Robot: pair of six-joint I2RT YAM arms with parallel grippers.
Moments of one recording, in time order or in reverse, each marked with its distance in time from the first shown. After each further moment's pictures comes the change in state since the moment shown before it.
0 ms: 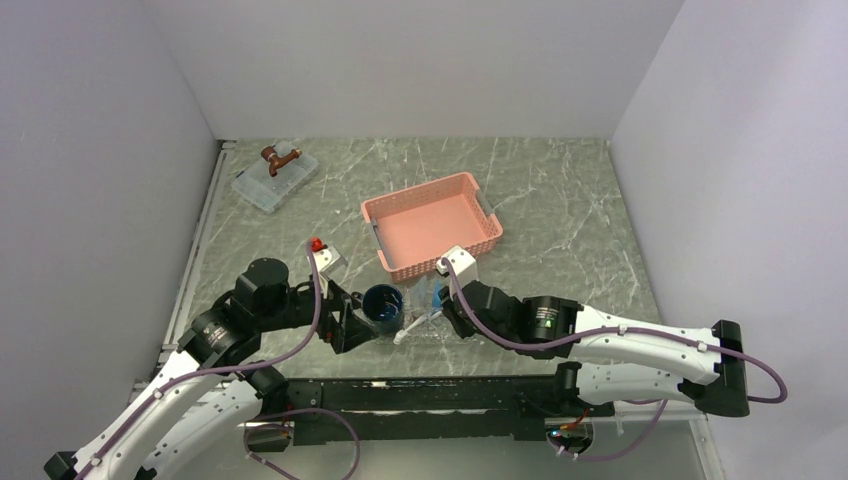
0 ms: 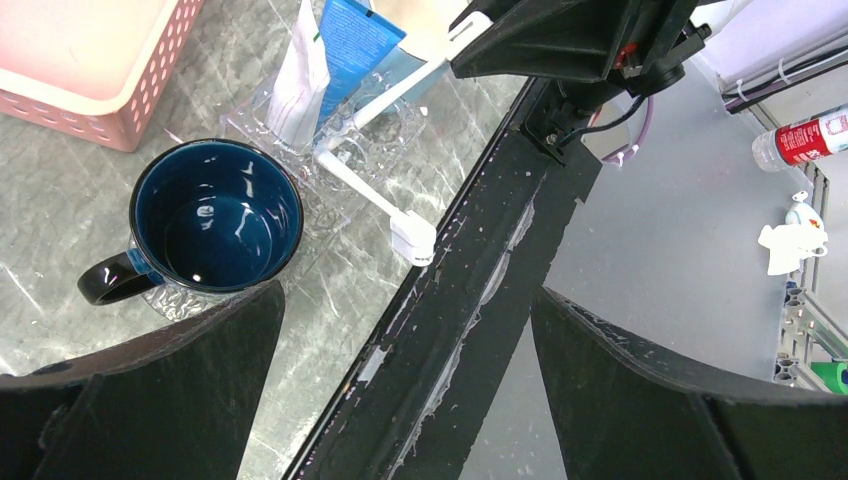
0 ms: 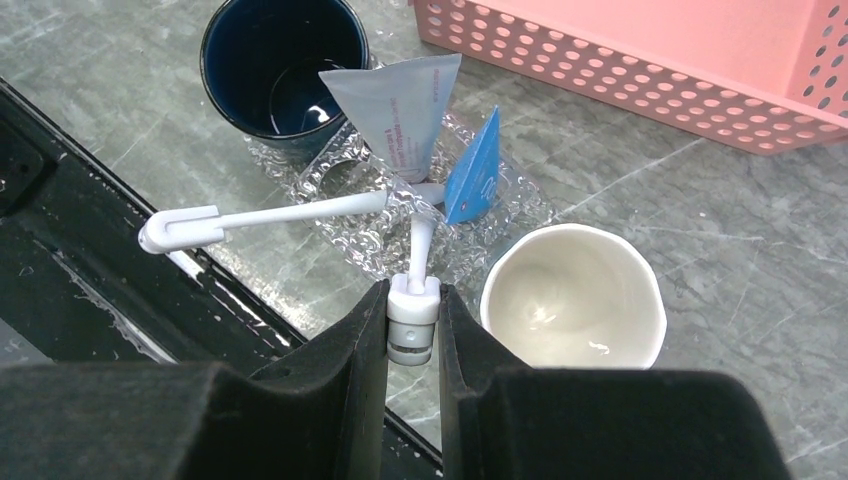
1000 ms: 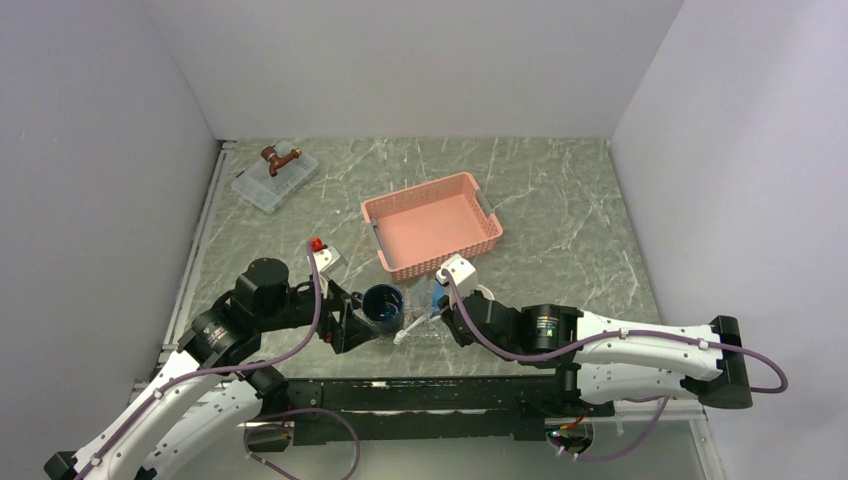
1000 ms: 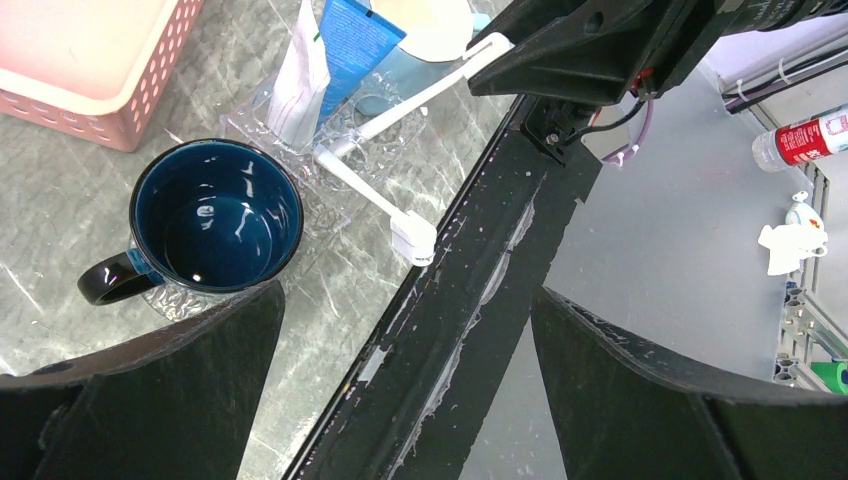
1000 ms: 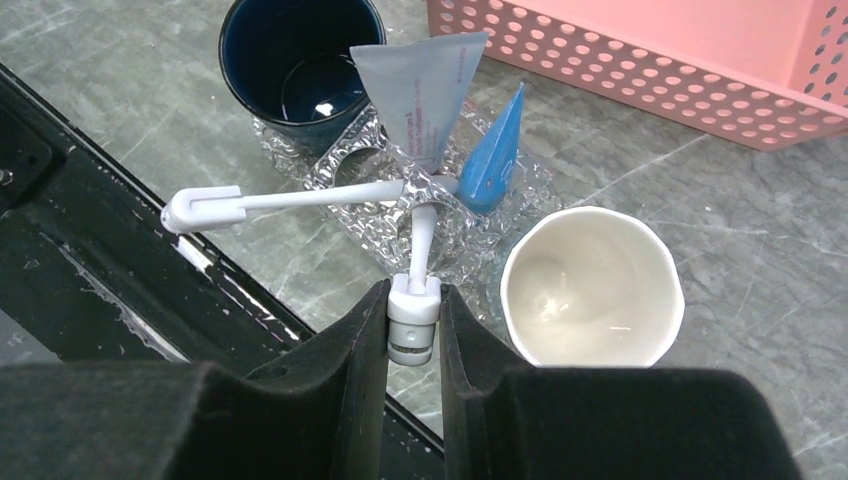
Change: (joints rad) left arm 0.000 0.000 0.000 0.000 0.000 0.000; right arm 0.092 -0.017 -0.020 0.001 0.086 0.045
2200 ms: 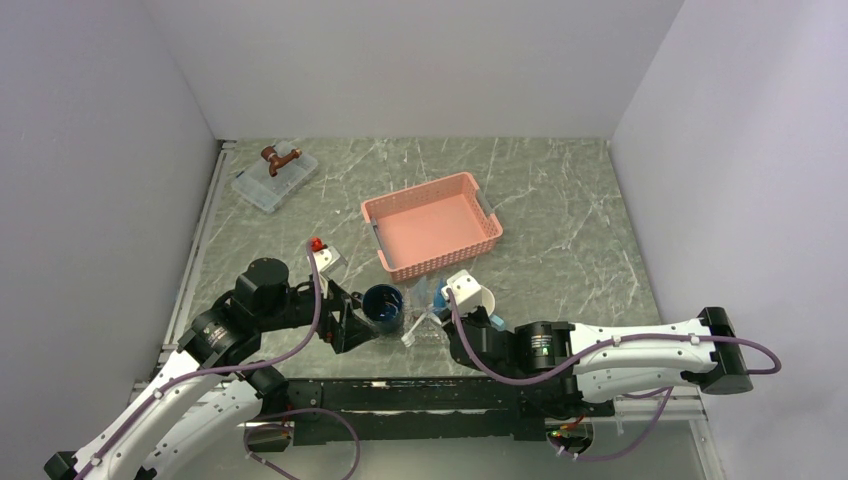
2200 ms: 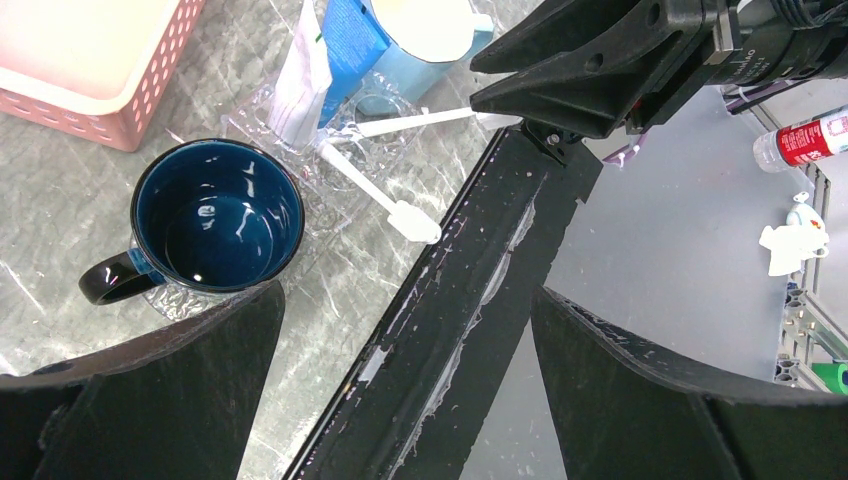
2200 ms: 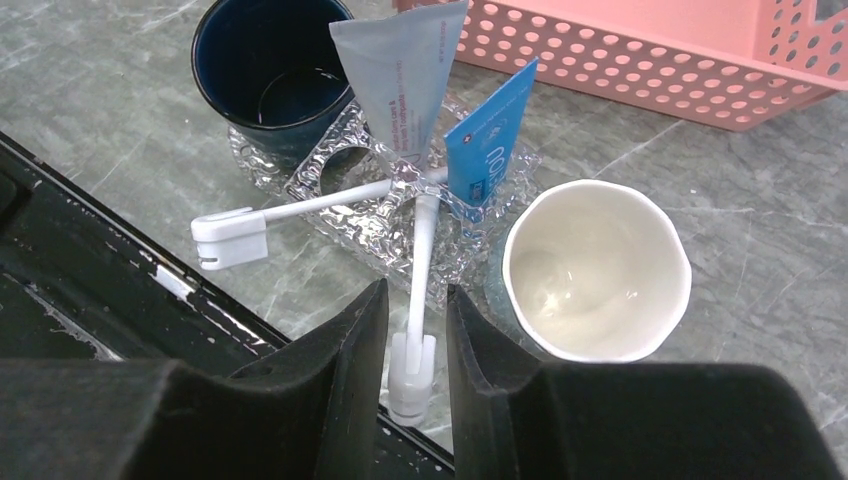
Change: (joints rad) left arm 0.000 0.000 0.000 0.000 -0.002 0.000; right arm 0.145 0.000 -0.079 0.037 0.227 0.129
